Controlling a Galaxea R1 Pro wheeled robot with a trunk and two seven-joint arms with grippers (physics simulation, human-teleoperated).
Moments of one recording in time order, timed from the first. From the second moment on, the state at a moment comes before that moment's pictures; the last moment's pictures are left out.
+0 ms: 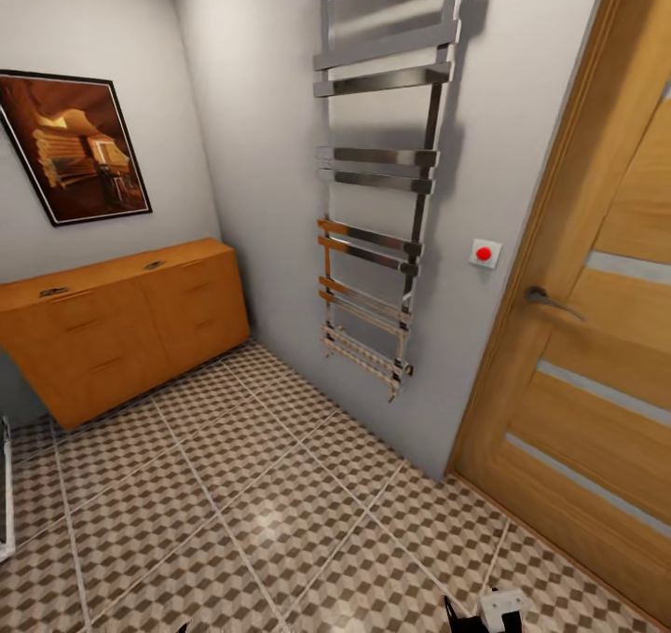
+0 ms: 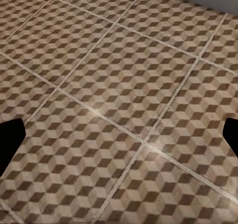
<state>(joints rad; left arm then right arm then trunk) -0.35 0.01 -0.33 0.07 0.10 -0.78 0.08 -0.40 -0.07 0.26 -0.02 -0.11 -0.66 -0.03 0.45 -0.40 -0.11</state>
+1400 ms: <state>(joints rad) -0.35 0.01 -0.33 0.07 0.10 -0.78 0.08 -0.40 -0.07 0.26 -0.02 -0.11 -0.66 -0.03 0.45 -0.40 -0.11</state>
